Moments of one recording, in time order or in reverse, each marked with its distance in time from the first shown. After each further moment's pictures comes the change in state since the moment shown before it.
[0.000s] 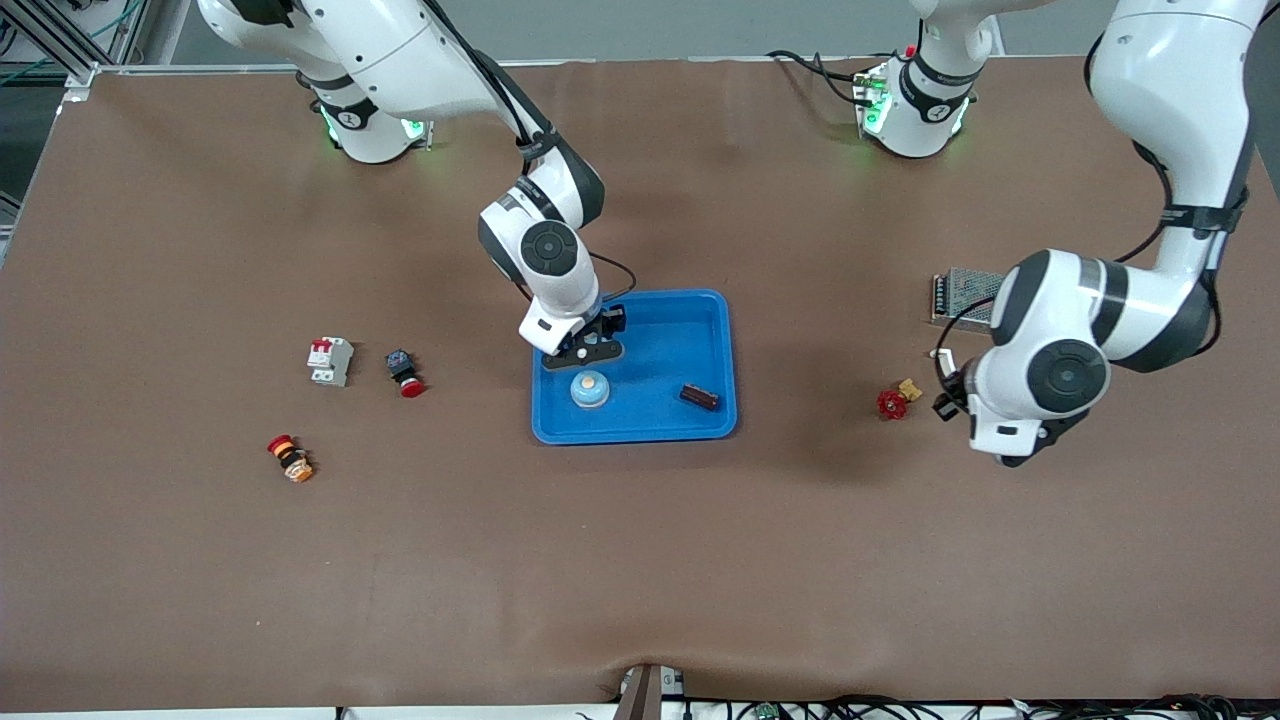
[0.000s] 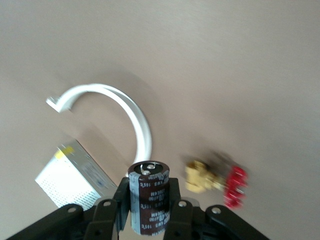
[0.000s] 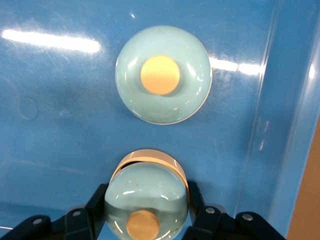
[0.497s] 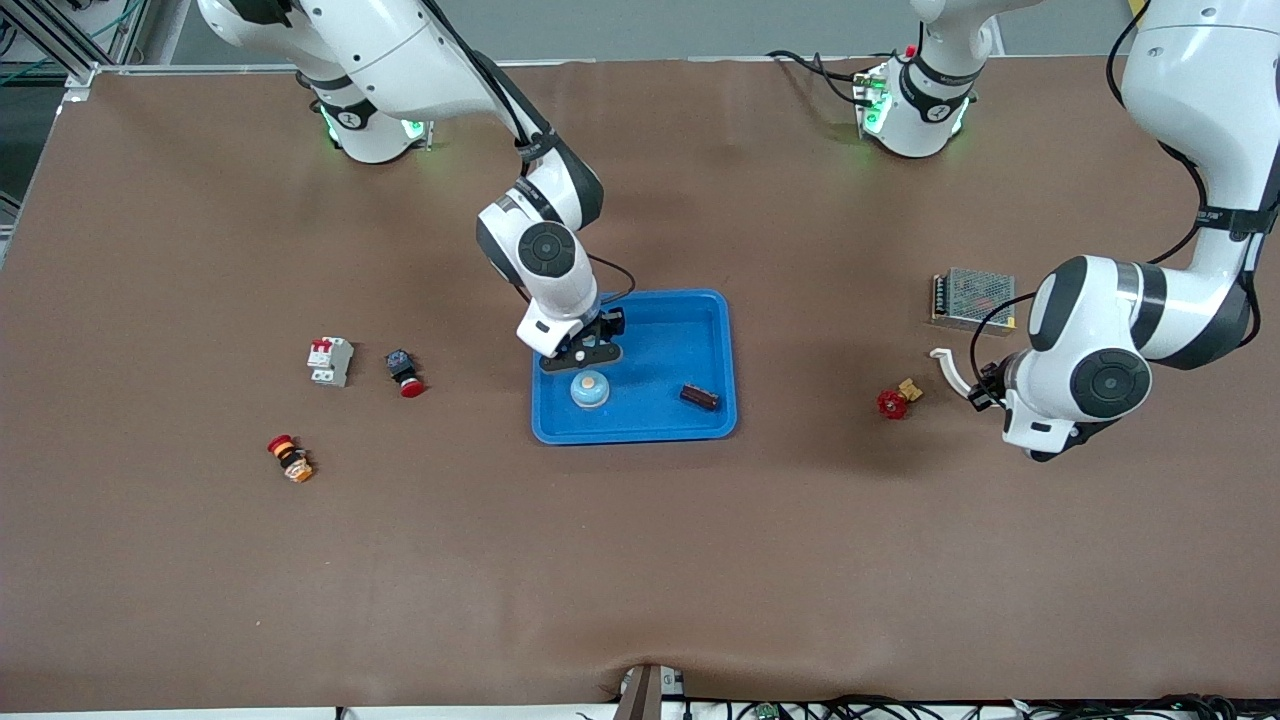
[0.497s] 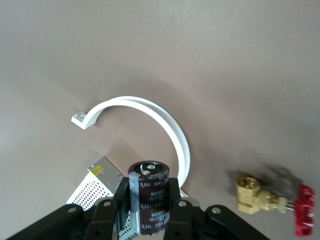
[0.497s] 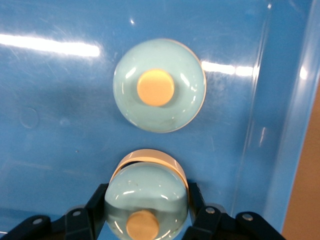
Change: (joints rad) left arm 0.058 0.002 0.001 -0.059 0.047 0.007 0.089; right arm 0.000 -0.010 -0.010 0.013 0.000 -0.014 0.000
